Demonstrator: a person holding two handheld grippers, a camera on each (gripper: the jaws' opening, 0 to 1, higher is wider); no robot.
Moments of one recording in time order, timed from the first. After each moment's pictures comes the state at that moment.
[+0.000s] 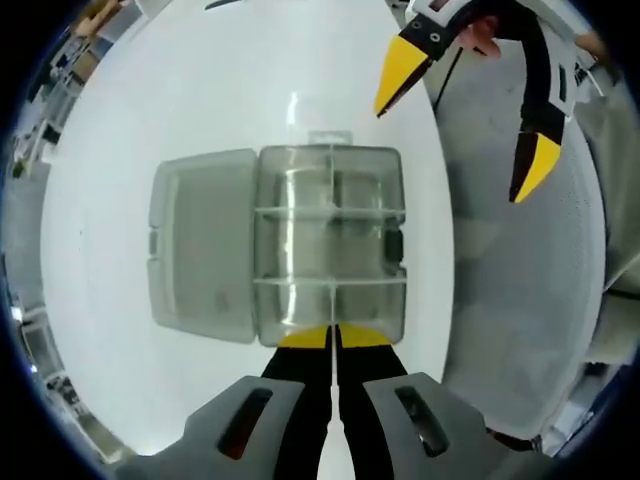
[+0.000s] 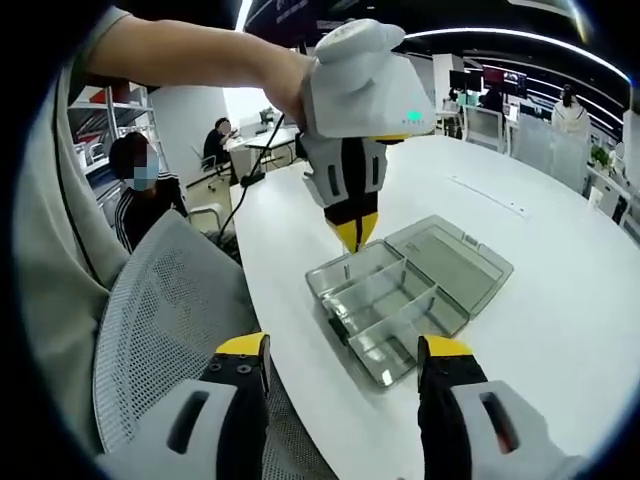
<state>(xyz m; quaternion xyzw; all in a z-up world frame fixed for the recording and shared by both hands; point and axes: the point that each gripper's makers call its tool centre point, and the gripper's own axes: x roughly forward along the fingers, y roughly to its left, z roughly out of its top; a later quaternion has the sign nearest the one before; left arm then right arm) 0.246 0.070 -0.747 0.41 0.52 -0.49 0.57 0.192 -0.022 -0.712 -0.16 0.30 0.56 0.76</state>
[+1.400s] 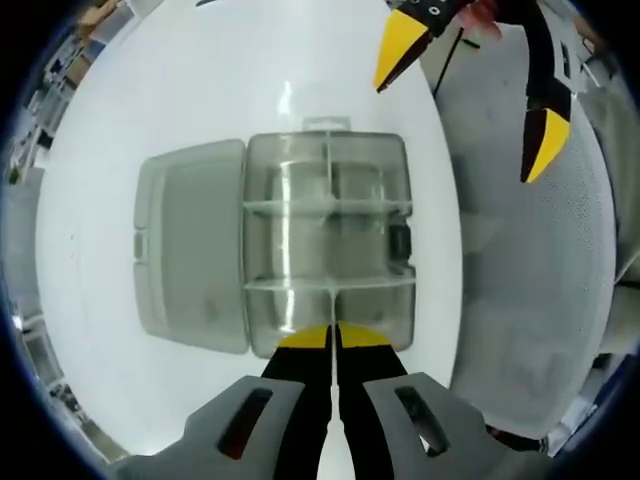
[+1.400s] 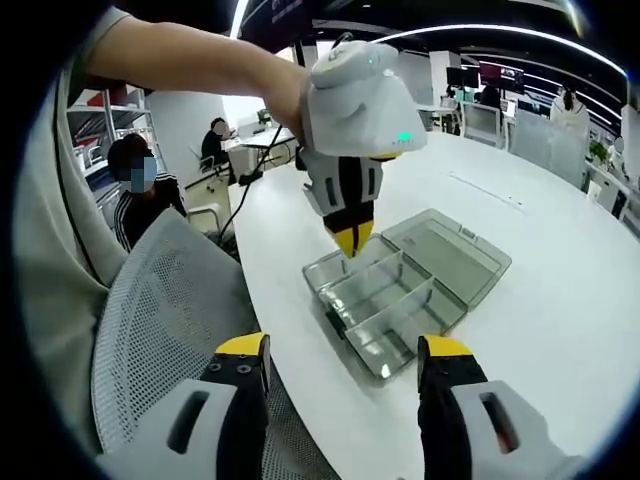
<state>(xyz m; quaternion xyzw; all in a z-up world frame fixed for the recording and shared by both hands) 0.246 0.071 -0.765 0.42 0.52 -0.50 0.56 0.193 -0.027 -0.716 -0.15 0.31 0.56 0.76</state>
